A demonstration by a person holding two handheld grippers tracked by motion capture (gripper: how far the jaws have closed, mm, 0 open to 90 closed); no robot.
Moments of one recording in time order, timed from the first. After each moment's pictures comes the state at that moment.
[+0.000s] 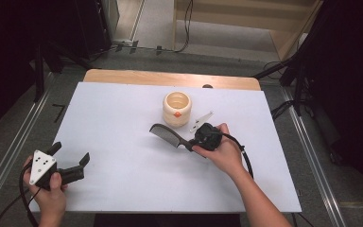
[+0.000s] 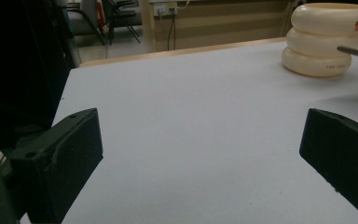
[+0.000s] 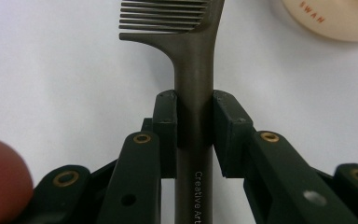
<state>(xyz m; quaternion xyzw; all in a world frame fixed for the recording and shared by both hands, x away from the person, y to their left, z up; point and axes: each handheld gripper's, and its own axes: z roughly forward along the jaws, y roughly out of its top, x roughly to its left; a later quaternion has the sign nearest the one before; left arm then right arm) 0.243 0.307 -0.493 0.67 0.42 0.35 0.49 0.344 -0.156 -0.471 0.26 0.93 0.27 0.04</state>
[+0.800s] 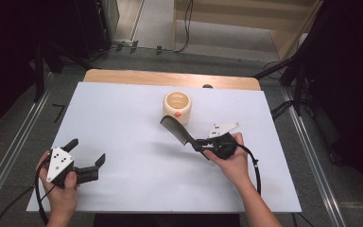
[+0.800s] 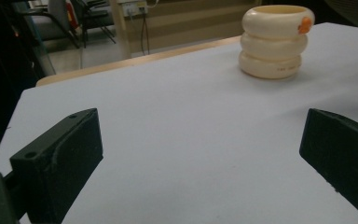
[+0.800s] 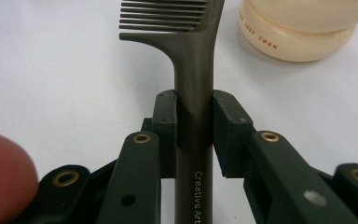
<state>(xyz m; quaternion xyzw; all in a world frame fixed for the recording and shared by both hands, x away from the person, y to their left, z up) 0.241 0.262 -0.472 0.71 0.38 0.33 0.50 0.311 -0.196 -0.477 0.28 0.87 0.40 0.09</state>
